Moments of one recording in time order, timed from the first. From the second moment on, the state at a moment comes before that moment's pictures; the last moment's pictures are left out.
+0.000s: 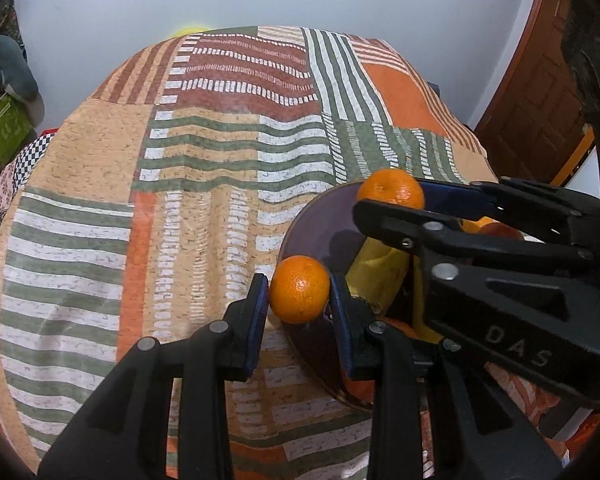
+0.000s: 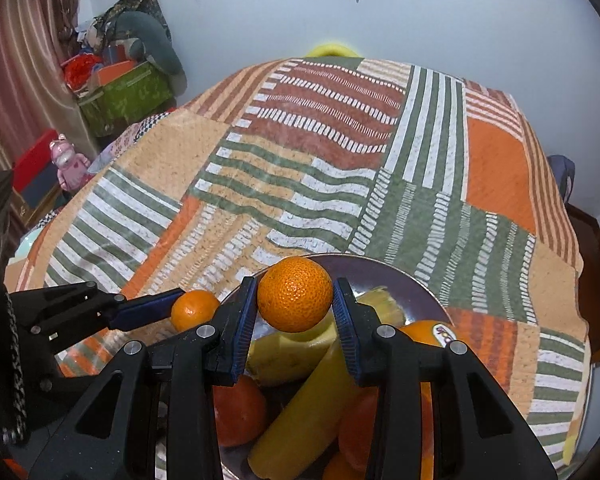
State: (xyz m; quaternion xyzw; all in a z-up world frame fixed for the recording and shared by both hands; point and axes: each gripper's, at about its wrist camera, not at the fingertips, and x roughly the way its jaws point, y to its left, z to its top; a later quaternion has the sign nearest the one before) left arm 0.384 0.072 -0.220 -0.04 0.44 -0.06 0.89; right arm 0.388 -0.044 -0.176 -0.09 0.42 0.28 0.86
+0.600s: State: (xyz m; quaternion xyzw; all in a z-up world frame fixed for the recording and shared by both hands) left arm 0.372 0.070 -0.210 -0.05 0.44 -0.05 0.90; right arm 0.367 -0.054 -0.163 -0.09 0.40 0.28 0.87
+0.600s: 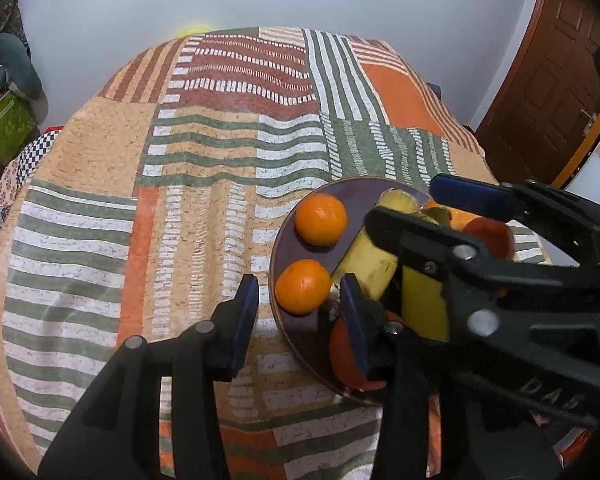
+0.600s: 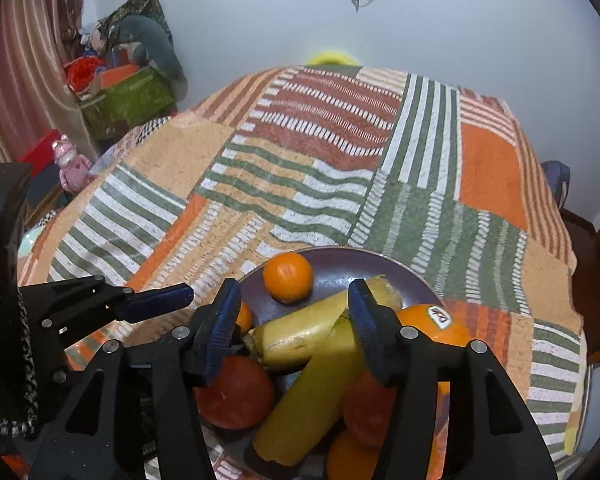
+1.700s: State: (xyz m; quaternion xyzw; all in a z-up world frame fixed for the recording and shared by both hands) left arm 0.189 0.061 -0.150 -0.02 0.41 -0.02 0.91; right arm 0.213 -0.145 -0.125 -0.05 0.37 0.25 0.89
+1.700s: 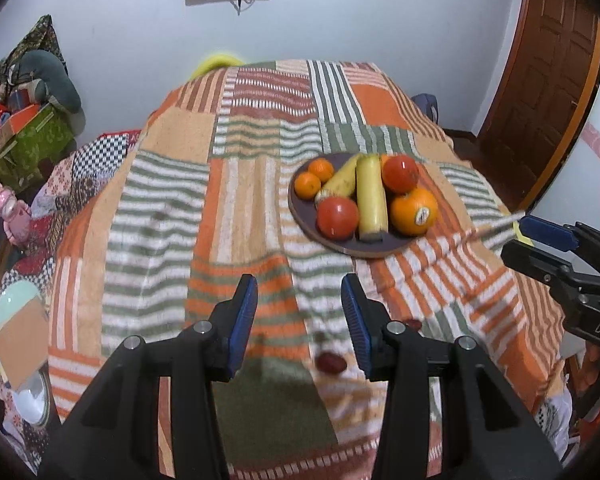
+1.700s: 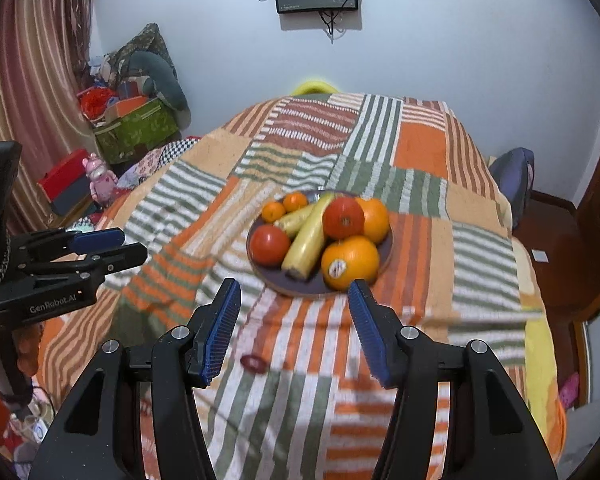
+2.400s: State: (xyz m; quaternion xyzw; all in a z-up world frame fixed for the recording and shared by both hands) left arm 0.188 0.041 -0.228 -0.02 0.49 -0.06 0.87; right arm 0.199 -0.119 -0.205 -0.06 0.44 0.27 0.85
